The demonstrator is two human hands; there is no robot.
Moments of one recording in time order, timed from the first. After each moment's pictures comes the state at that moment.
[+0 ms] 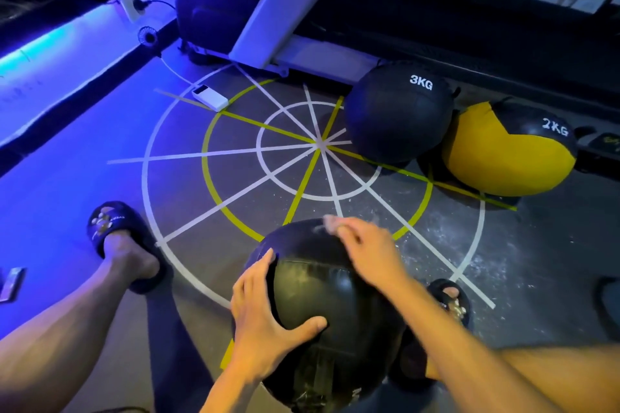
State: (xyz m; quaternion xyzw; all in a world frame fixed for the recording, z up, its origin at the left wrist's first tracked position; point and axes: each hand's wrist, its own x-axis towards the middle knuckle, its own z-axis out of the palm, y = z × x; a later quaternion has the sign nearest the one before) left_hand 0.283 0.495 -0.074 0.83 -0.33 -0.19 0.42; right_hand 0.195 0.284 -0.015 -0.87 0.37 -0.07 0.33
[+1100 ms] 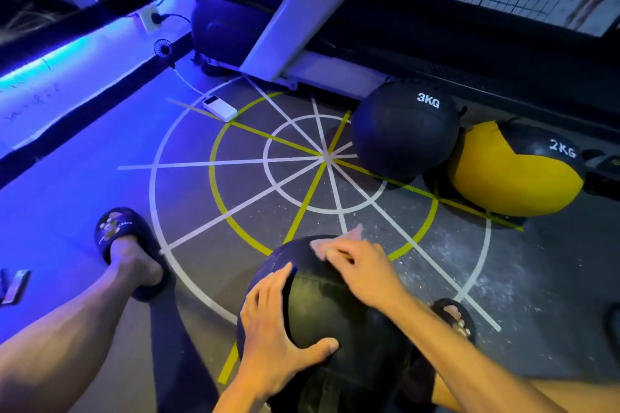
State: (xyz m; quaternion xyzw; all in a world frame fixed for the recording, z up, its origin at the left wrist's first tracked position) left_hand 0.276 0.487 -0.073 0.82 -0.36 -0.18 0.41; right_hand 0.204 0.285 -0.007 -0.88 0.31 -0.03 0.37
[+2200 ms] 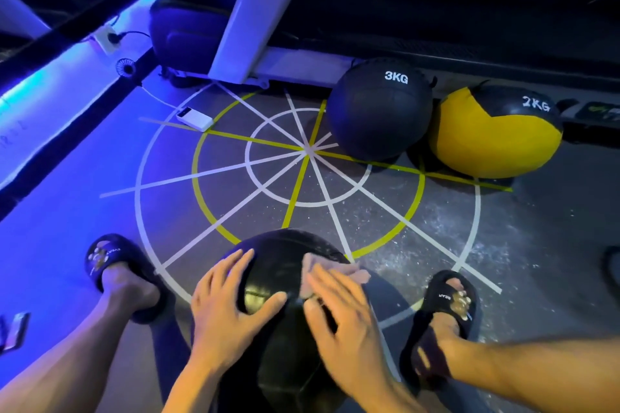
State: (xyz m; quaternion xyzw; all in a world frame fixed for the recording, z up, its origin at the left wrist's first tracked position) left_hand 0.339 0.494 -0.051 0.84 -0.39 -0.15 0.34; right_hand 0.153 0.384 -0.040 -0.85 0.33 -0.27 0.31
